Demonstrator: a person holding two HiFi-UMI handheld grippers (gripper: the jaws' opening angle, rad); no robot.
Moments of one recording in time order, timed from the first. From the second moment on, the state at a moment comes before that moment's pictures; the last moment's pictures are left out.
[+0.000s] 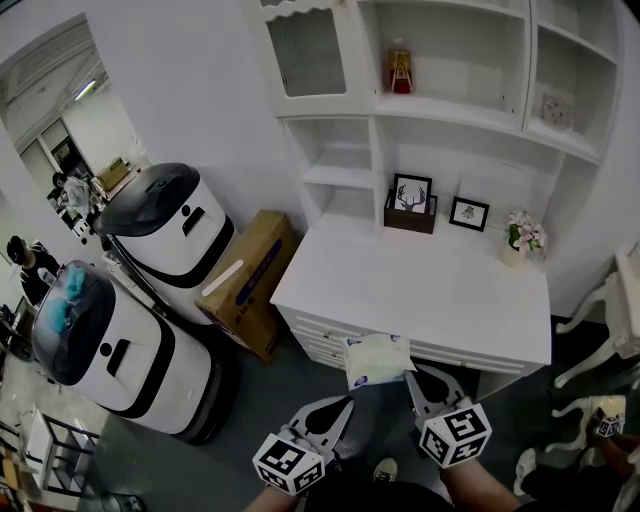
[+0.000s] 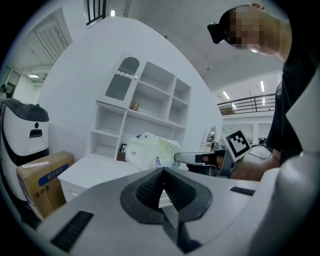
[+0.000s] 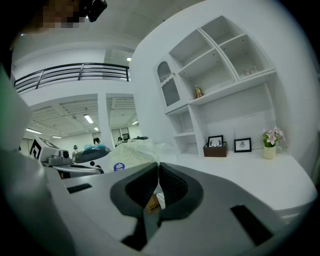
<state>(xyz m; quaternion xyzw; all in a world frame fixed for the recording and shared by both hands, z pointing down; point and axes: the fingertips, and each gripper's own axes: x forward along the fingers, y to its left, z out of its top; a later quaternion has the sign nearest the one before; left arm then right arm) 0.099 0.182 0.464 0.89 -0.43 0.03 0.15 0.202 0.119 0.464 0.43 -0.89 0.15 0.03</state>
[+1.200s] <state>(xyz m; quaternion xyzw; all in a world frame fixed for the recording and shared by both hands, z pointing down) 0.031 0.138 0.463 0.89 -0.43 0.03 0.16 0.144 0.069 0.464 0.45 -0.88 0.15 0.04</state>
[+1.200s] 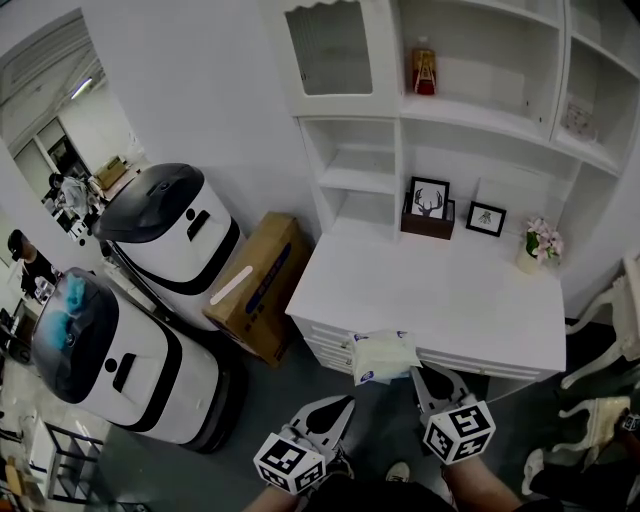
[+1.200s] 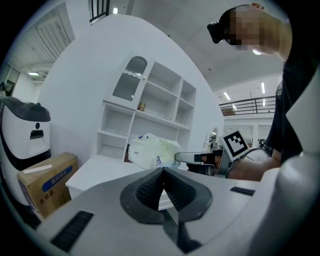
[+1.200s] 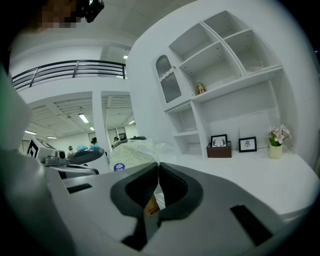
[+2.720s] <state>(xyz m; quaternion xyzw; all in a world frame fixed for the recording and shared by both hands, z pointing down) -0.078 0.071 0.464 0.91 -0.39 0.02 0.16 0.046 0.010 0.464 0.49 -0.86 0.15 0.04</state>
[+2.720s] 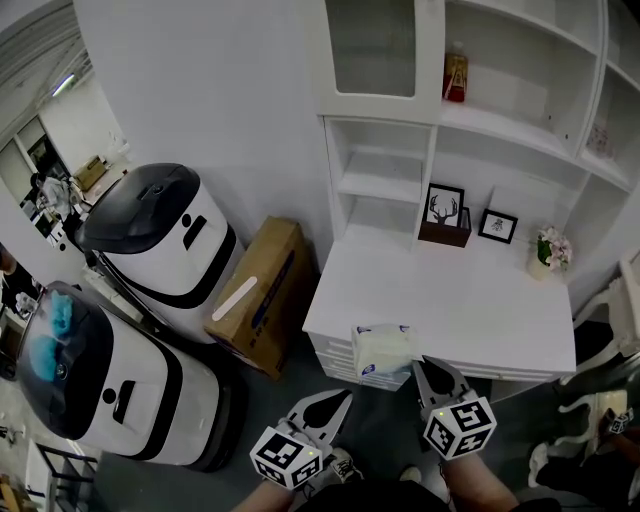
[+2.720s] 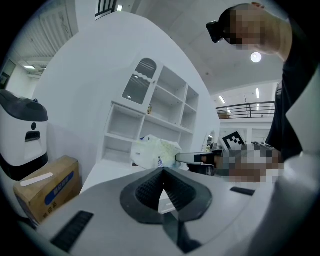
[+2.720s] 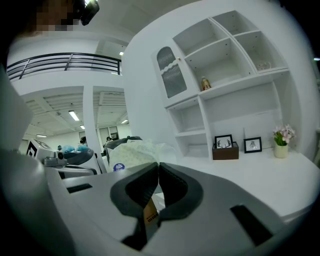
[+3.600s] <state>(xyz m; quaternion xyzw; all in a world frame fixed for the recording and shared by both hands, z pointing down) -0.127 0.050 0.463 0.92 -0.37 0.01 0.15 0.008 -0.008 0.457 0.52 -0.84 0.14 0.04</state>
